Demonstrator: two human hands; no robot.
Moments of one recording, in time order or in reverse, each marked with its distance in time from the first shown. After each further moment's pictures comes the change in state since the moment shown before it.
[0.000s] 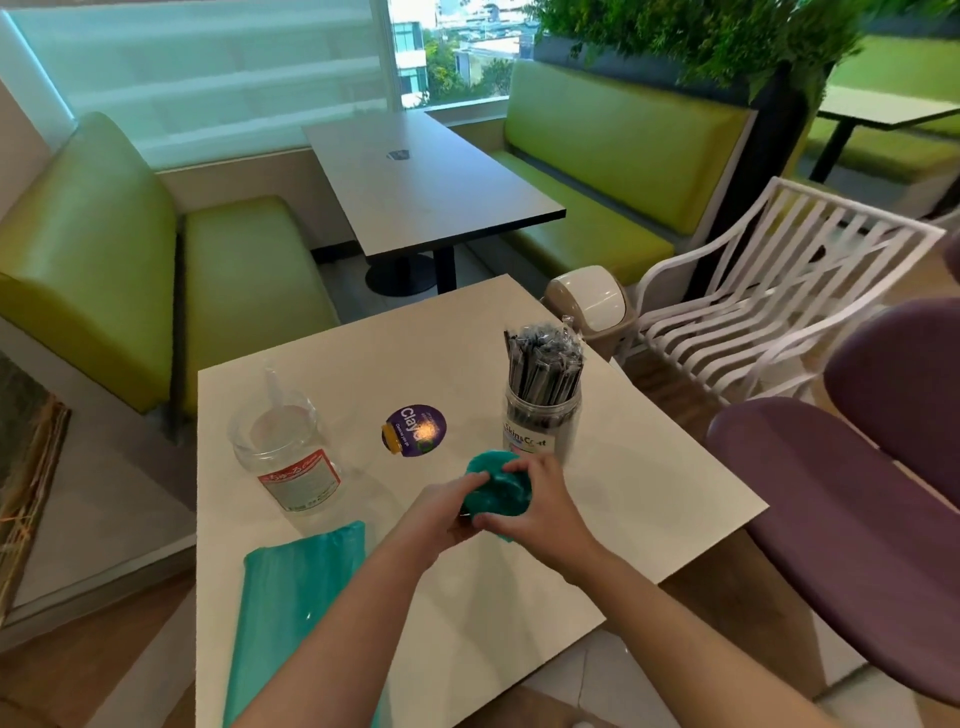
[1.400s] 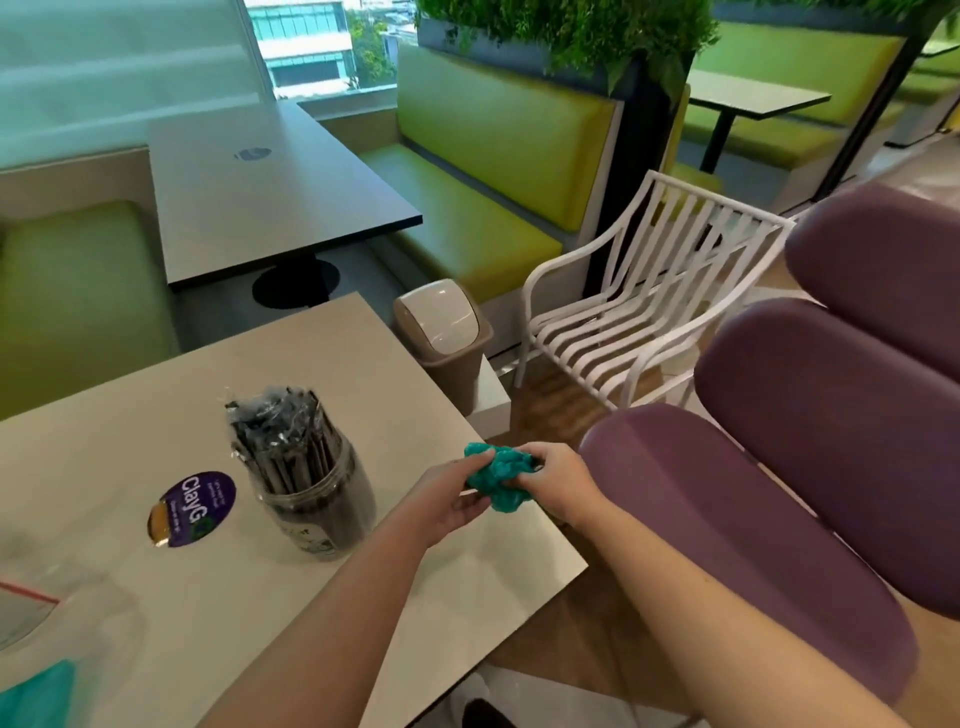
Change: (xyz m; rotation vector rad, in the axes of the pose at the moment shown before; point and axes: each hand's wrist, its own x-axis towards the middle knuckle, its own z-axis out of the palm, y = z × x) left_hand 0.093 0.041 0.309 -0.023 -0.144 -0.039; right_hand 0.079 0.121 -0.299 -0.131 0.099 0.192
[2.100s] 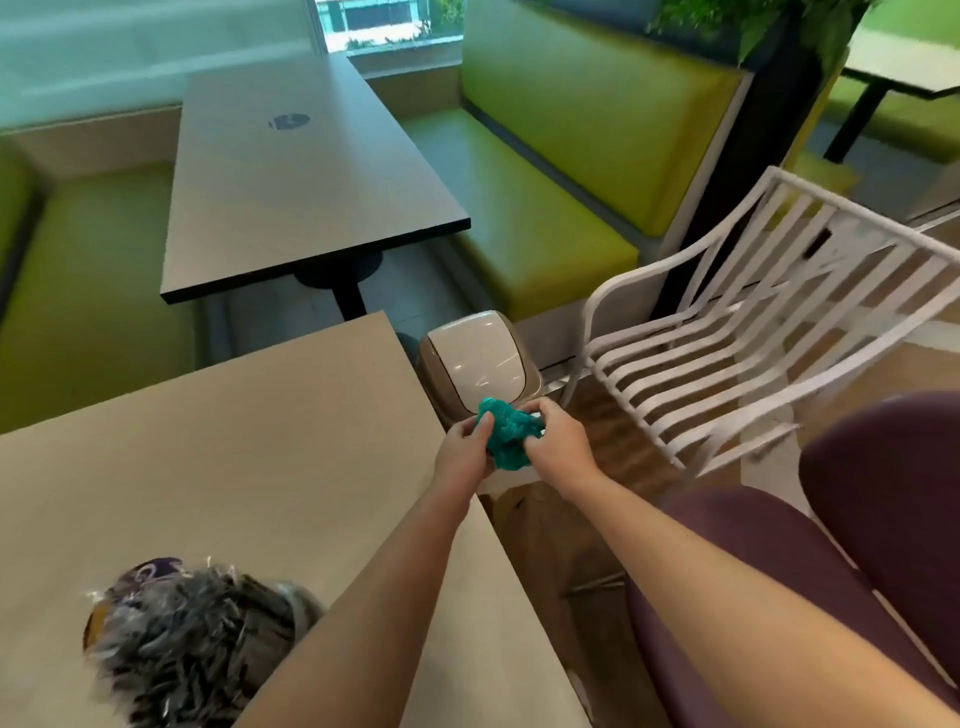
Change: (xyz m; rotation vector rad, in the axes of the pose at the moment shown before) left_hand 0.199 0.144 0.013 0.122 0.276 0.277; right_hand 0.264 -0.035 -0.007 0.025 0.016 -0.031
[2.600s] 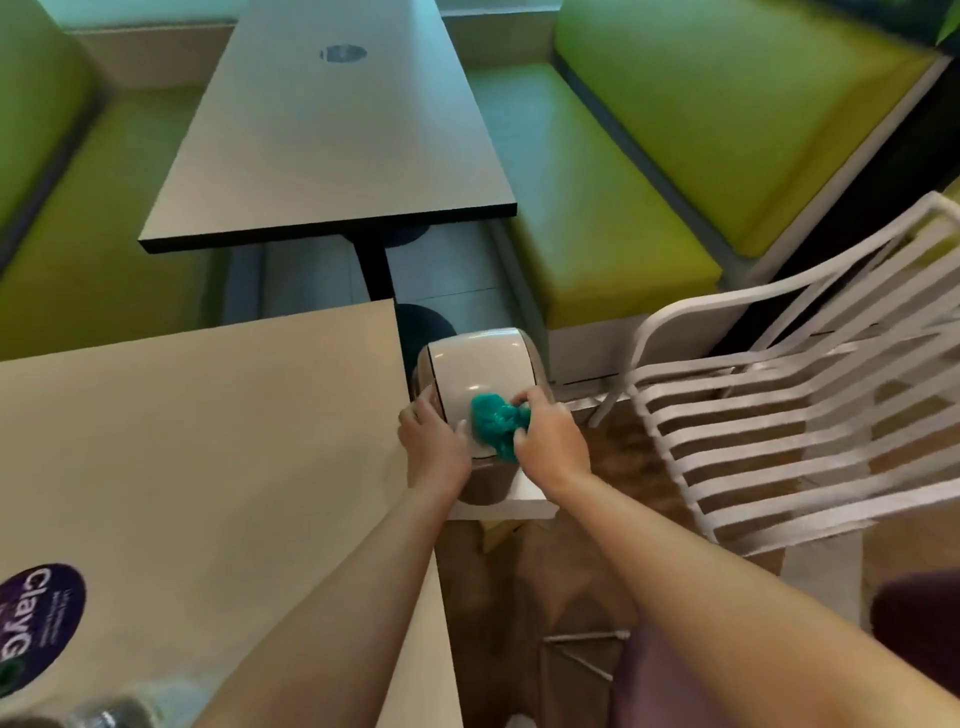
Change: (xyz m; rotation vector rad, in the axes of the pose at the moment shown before) left_hand 0.149 0.005 0.026 0.472 0.536 0.138; right_hand 0.168 0.030 0.016 -0.389 -0.065 -0.202
